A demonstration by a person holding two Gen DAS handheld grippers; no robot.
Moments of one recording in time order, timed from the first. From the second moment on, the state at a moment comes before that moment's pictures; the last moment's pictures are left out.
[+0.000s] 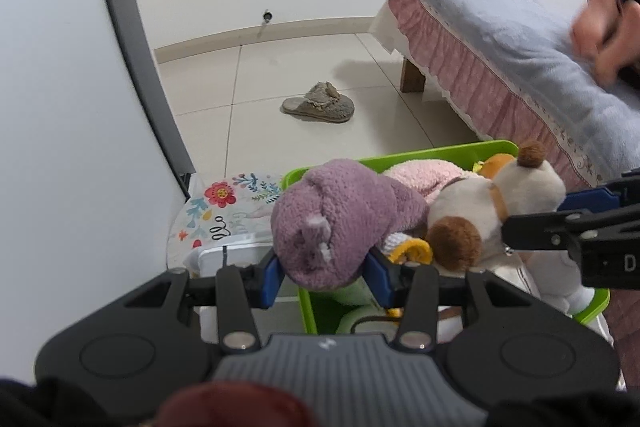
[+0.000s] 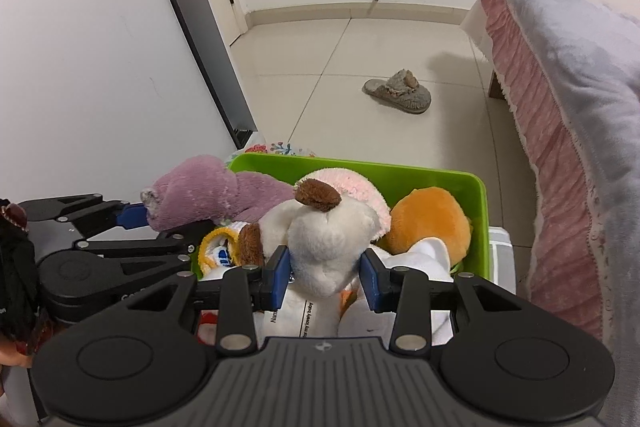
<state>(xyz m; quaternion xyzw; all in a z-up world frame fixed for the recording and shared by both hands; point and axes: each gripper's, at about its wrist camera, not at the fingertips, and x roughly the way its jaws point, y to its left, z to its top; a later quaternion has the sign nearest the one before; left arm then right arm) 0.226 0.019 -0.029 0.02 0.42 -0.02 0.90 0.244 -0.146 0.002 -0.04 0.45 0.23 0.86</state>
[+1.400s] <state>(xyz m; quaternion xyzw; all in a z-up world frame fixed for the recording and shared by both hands) 0.175 0.003 0.002 0.02 0.43 -0.06 0.90 0.207 -0.164 0.036 -0.06 0.45 0.22 0.87</state>
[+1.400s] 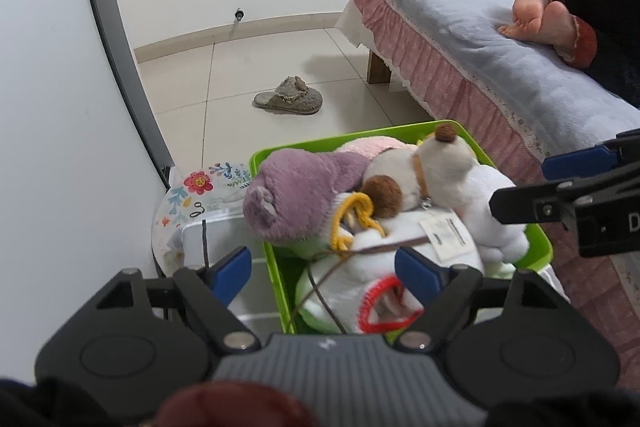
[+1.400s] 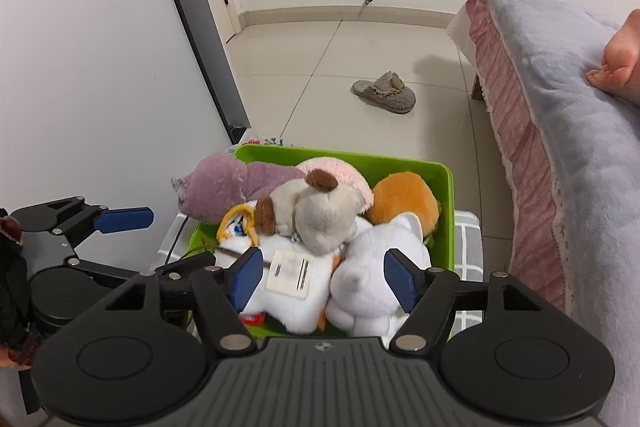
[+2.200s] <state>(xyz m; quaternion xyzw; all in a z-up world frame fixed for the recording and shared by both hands) 0.078 0.003 -0.028 -0.05 0.48 0.01 0.87 0.117 -0.183 -0.009 -0.06 0.48 0.22 0.85</state>
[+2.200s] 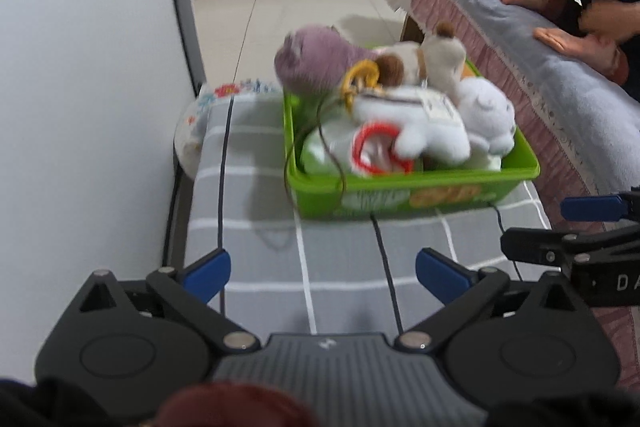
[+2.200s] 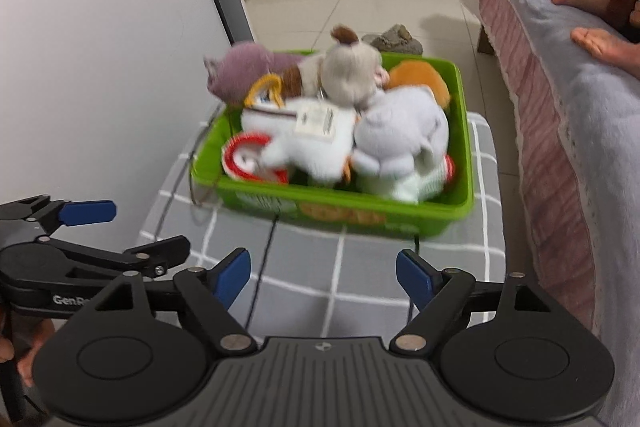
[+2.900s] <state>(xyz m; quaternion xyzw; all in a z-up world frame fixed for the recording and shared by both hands) 0.065 -0.002 -0.061 -0.06 0.53 0.07 0.85 0.085 -0.187 -0.034 -0.07 0.50 0.21 0.84</state>
